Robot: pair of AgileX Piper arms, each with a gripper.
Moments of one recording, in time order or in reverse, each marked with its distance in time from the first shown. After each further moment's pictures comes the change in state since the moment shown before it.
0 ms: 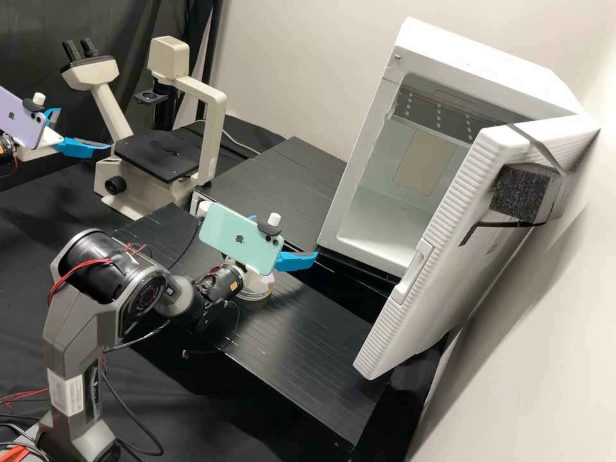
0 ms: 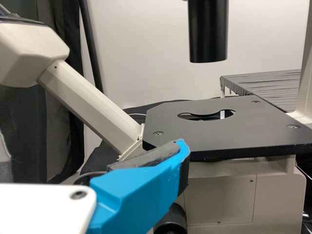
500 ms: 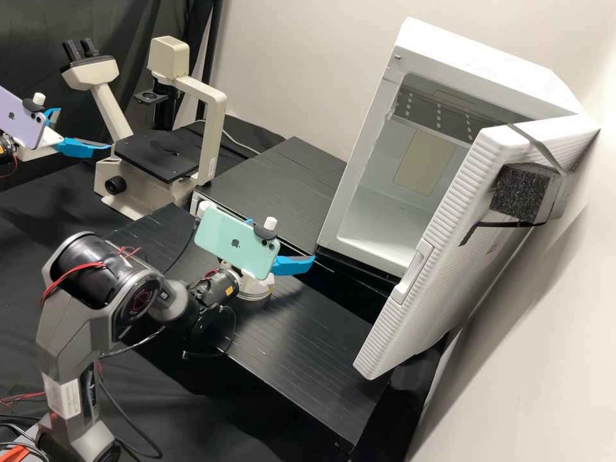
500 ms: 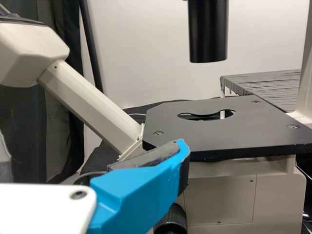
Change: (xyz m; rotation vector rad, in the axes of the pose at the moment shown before) left arm 0.000 0.000 0.000 0.000 0.000 0.000; right arm -0.026 0.000 0.001 0.005 0.003 0.005
